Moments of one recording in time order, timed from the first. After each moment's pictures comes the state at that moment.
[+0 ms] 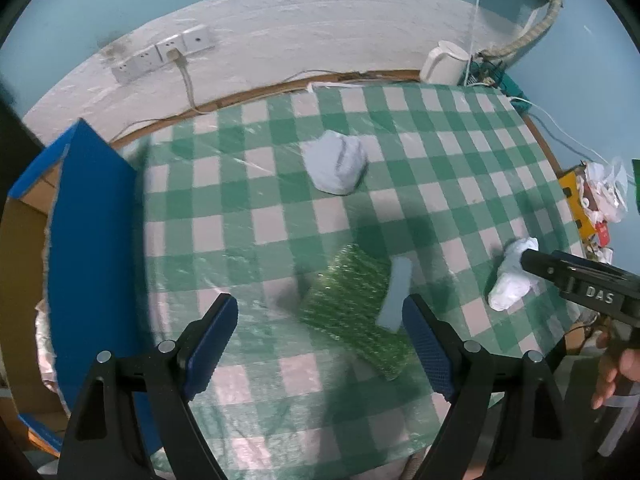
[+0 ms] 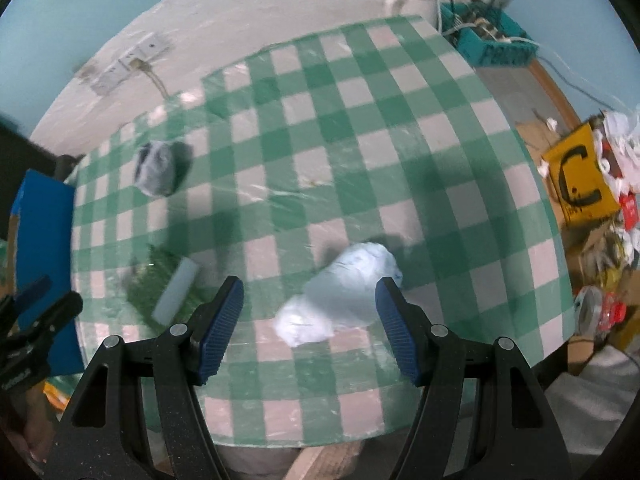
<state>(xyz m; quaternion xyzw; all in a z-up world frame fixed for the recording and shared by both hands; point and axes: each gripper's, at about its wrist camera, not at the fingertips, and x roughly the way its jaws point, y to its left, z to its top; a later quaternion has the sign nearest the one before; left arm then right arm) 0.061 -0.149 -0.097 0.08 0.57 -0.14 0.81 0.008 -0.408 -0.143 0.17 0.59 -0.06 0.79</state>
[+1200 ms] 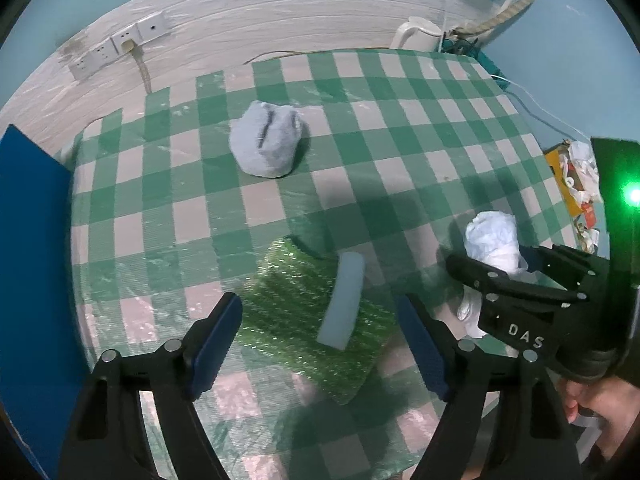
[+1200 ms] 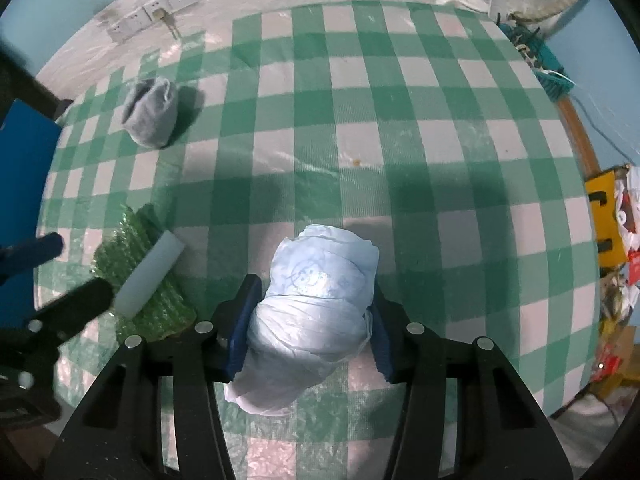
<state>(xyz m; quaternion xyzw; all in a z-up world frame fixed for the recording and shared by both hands) 0.063 -0.191 -0.137 0.08 0.60 -0.19 0.78 0.026 -0.378 -0.181 0.09 0.60 -0.01 0.79</state>
